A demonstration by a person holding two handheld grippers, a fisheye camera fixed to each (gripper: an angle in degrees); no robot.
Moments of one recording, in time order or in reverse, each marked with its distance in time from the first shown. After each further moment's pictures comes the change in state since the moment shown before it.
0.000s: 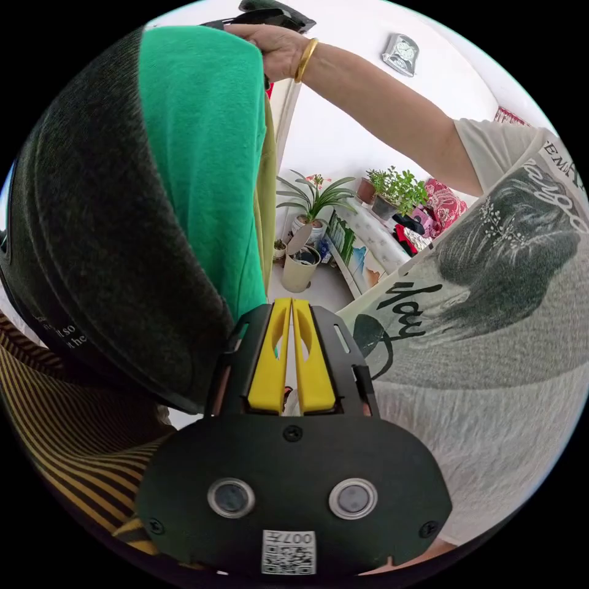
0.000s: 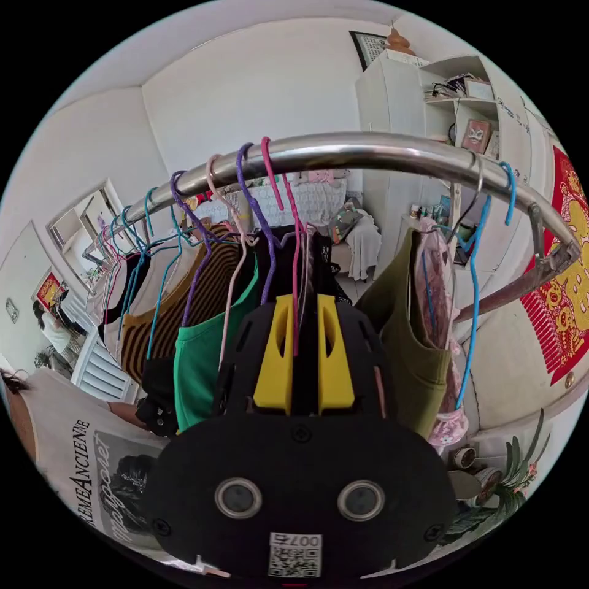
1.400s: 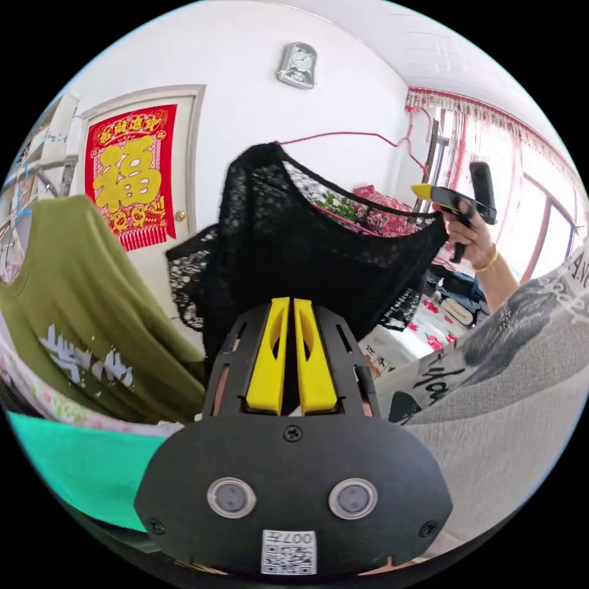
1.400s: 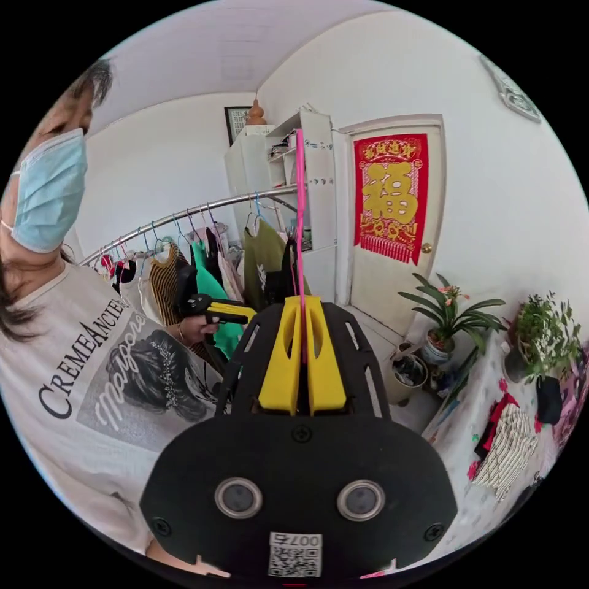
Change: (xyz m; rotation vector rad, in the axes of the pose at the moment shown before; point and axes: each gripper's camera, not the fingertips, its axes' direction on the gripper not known) left arm 0.278 -0.238 0.126 0.209 0.184 0.313; right arm -0.309 0.459 -0.468 0.412 0.547 0.382
